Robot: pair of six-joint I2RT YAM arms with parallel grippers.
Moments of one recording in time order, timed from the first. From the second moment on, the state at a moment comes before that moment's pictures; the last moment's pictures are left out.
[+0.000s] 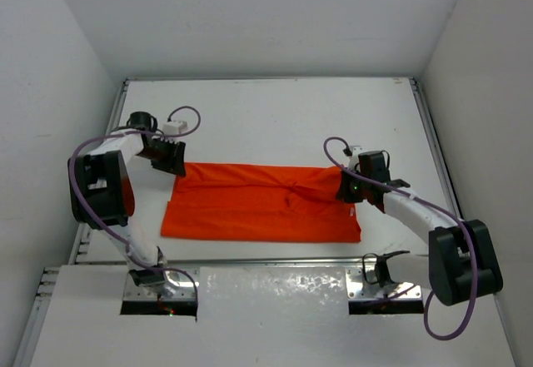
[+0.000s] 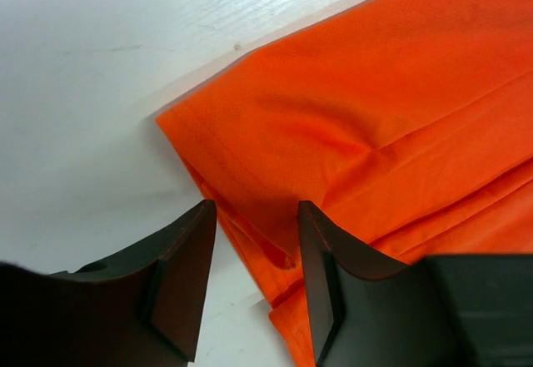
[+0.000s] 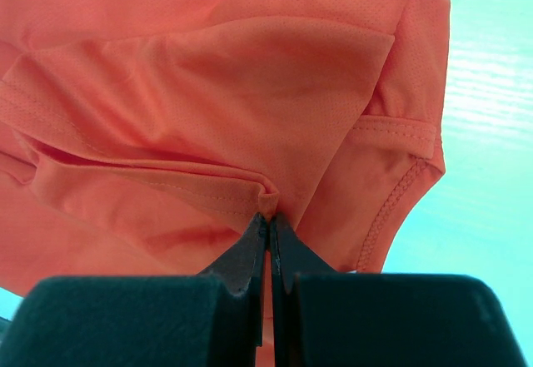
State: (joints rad) left arm 0.18 1.75 1.11 -0.68 0.46 0.47; right arm 0.21 1.24 0.49 -0.18 -0.21 0.15
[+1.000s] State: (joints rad) left arm 0.16 1.73 1.07 -0.76 0.52 0.49; right arm 0.21 1.24 0.51 -0.20 -0.19 0.15
